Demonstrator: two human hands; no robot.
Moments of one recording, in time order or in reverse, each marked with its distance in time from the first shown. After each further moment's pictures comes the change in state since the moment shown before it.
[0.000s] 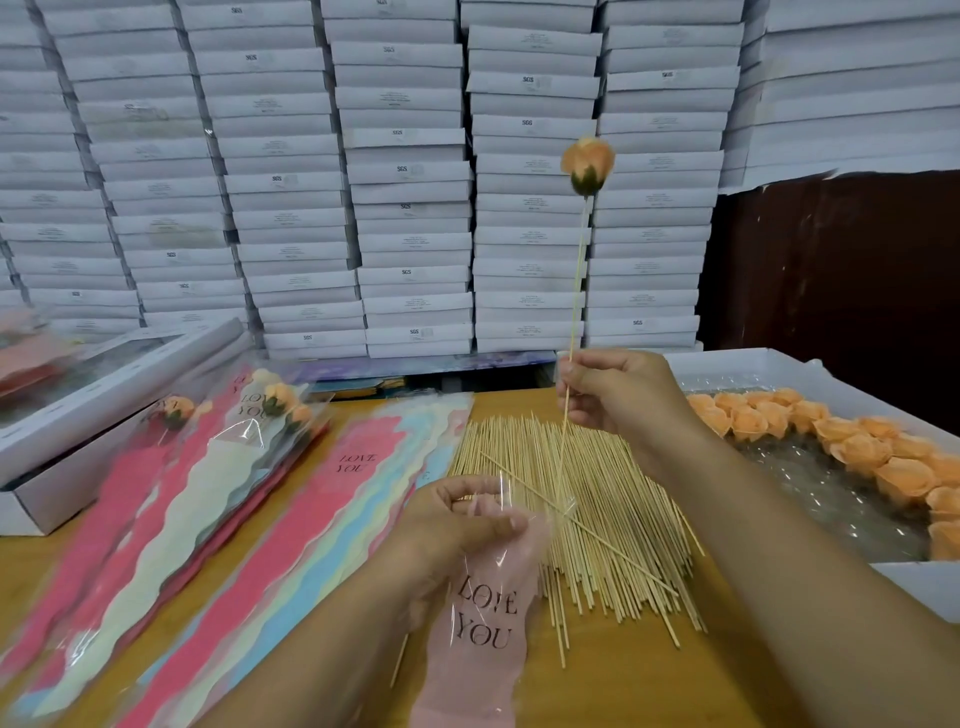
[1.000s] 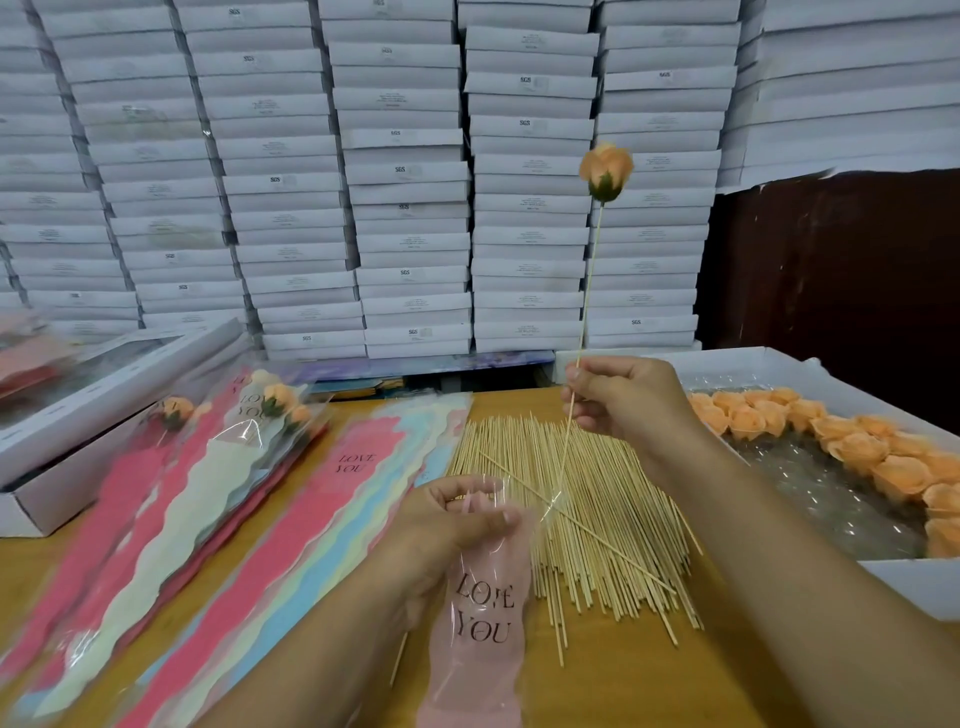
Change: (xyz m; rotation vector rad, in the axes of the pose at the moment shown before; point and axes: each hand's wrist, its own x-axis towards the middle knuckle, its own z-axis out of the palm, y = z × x) left_hand 0.004 -0.004 -0.004 0.012 0.021 0.027; right_hand -0.005 0.005 -0.006 -0.015 0.029 -0.012
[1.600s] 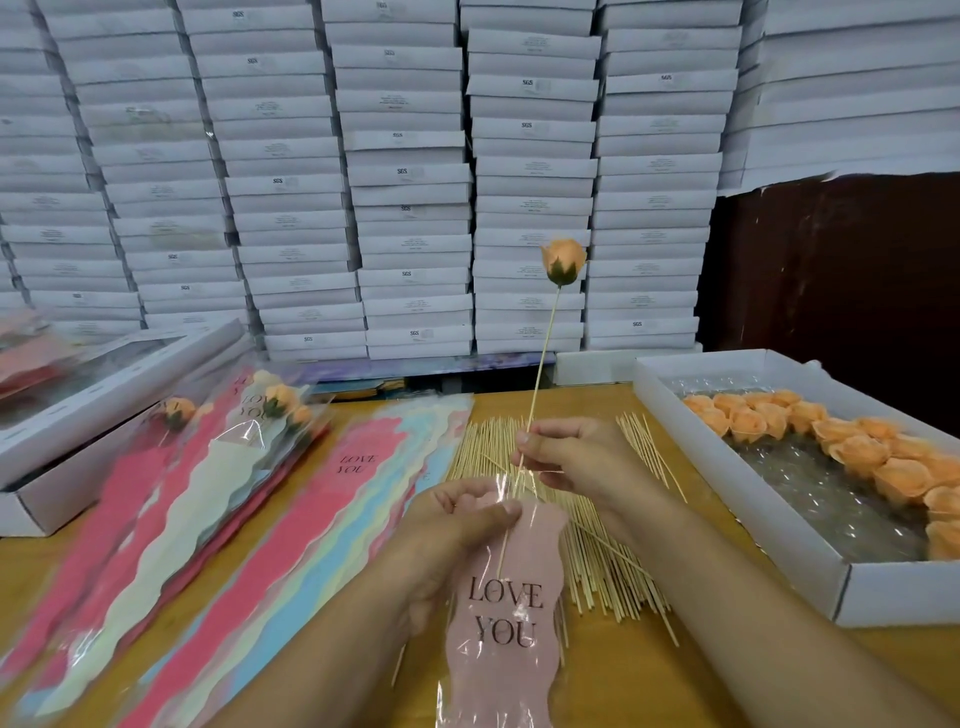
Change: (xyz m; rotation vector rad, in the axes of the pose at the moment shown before) left_hand 0.003 -0.007 0.002 -0.090 -0.052 -0.003; right_hand -0.019 0.038 0.026 -0.075 -0.170 0.138
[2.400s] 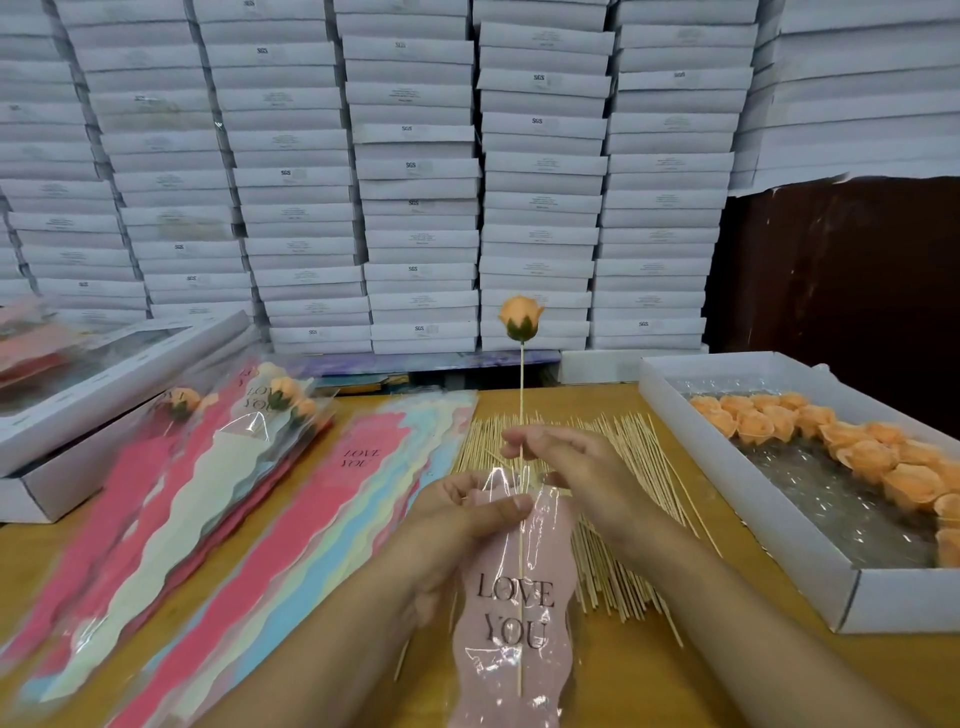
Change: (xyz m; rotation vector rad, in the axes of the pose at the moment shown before) left_hand -0.003 0.004 0.005 -0.064 -0.012 0.014; right_hand -0.015 0.006 0.007 -0.125 -0.086 -0.199
